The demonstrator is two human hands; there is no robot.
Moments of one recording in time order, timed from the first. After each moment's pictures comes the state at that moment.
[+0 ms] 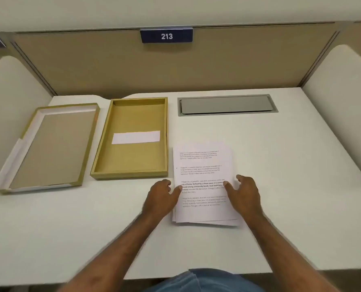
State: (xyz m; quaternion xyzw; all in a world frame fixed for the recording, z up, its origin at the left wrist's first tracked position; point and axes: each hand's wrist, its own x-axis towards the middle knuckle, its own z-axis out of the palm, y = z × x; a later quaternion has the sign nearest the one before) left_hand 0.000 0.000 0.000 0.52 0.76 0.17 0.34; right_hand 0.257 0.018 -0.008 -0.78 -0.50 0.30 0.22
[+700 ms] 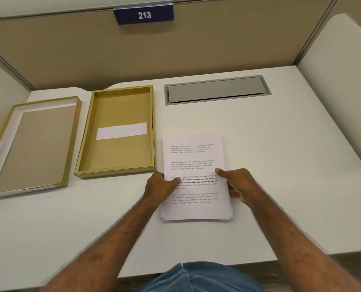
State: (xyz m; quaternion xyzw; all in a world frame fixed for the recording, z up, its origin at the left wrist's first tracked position) left_hand 0.029 0.037 -0.009 0.40 0.80 0.13 0.42; right_hand 0.290 0.055 -0.008 -0.73 -0.27 0.58 0.25
